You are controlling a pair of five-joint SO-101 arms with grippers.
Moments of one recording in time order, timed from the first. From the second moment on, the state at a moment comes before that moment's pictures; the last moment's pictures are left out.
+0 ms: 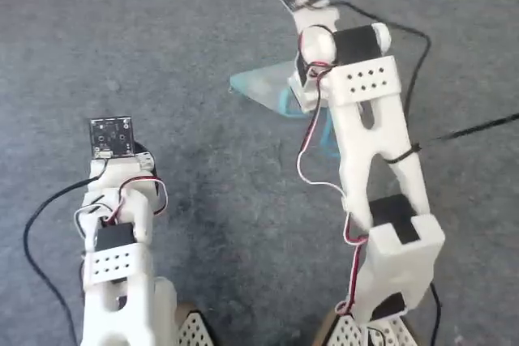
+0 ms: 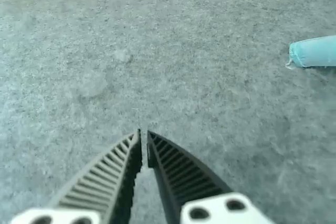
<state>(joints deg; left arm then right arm) -19.2 -56.1 84.1 18.9 -2.3 -19.3 17.4 -36.2 100.7 11.4</state>
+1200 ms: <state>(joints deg) -17.8 -56.1 84.1 18.9 -2.3 -37.9 -15.6 -24.5 100.6 21.3</state>
